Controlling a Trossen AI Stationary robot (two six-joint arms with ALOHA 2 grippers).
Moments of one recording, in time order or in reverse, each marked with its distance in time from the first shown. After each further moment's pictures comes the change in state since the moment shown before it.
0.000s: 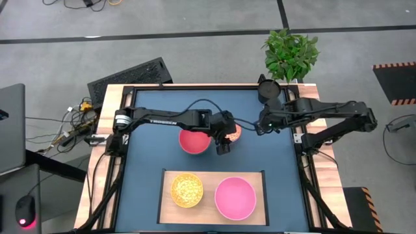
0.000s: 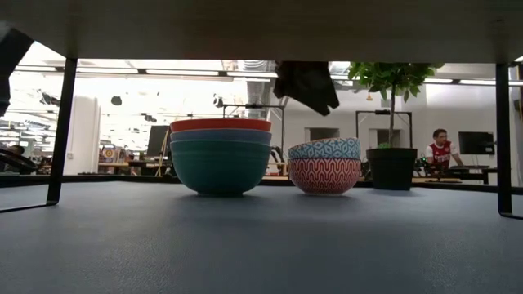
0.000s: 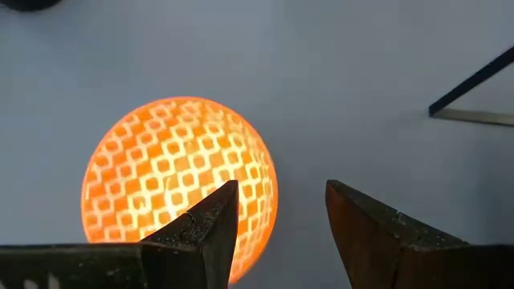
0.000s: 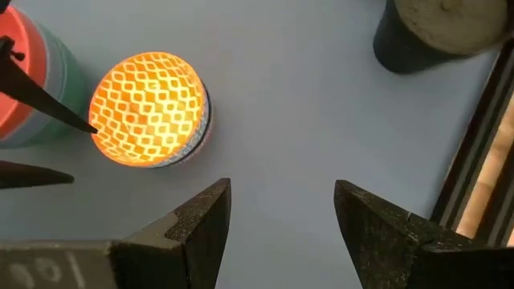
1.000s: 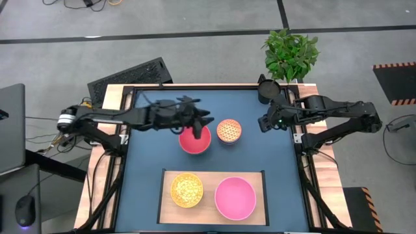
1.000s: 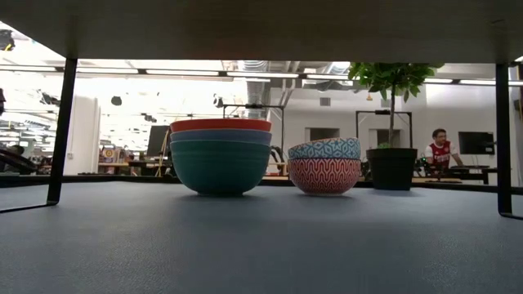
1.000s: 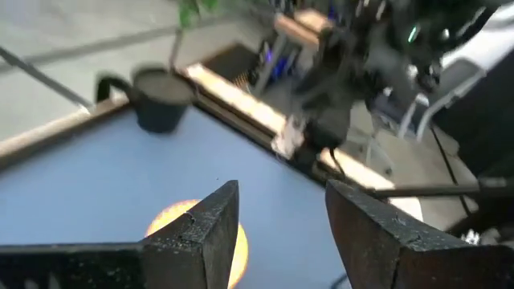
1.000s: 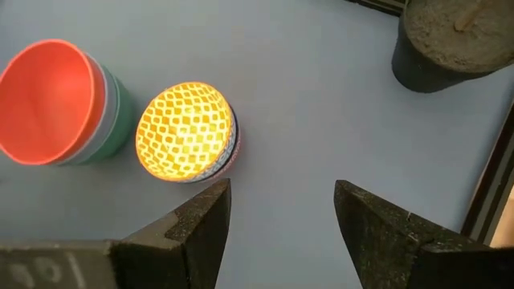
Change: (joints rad) left arm -0.013 -0.660 -0.603 0.565 -0.205 -0.435; right arm -0.001 -0.090 0.000 0.084 0.004 -0.013
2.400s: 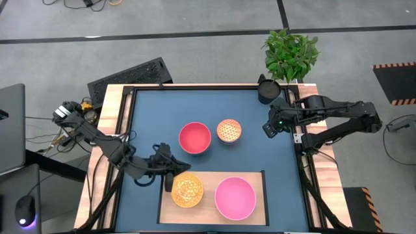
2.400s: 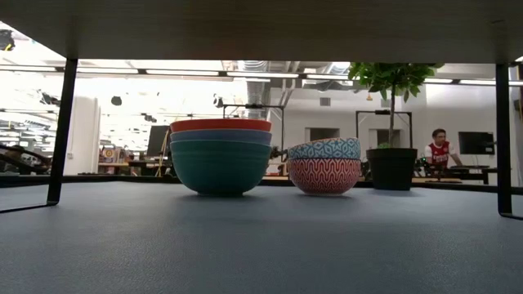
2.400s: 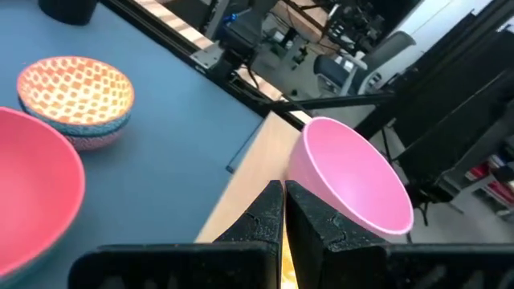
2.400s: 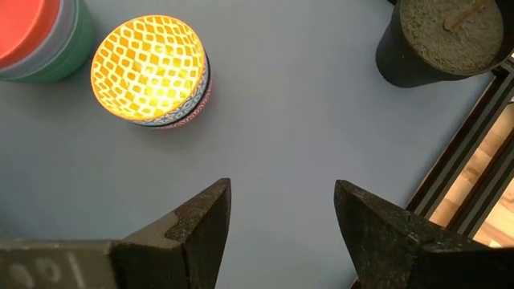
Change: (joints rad) left arm -0.635 -0.140 -0.174 -0.052 -0.431 -0.309; right arm 0.000 0.000 0.000 -0.126 -0.053 -0.192
